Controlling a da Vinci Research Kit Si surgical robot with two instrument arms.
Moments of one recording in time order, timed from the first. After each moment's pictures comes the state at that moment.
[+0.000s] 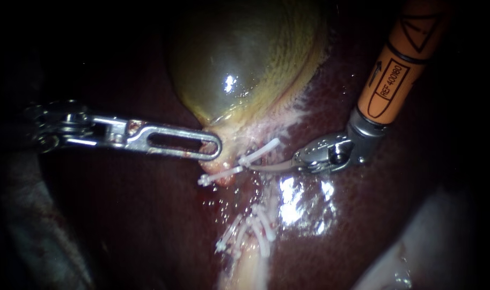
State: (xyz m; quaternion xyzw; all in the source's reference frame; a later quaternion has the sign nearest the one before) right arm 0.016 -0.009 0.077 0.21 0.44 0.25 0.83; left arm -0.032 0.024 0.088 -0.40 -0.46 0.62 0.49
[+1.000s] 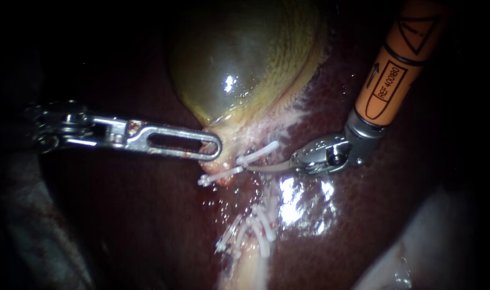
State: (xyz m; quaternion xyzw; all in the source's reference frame) right arm 0.016 -0.009 0.077 0.22 0.45 0.25 0.83; left arm -0.032 0.024 0.088 -0.40 -0.46 0.62 0.49
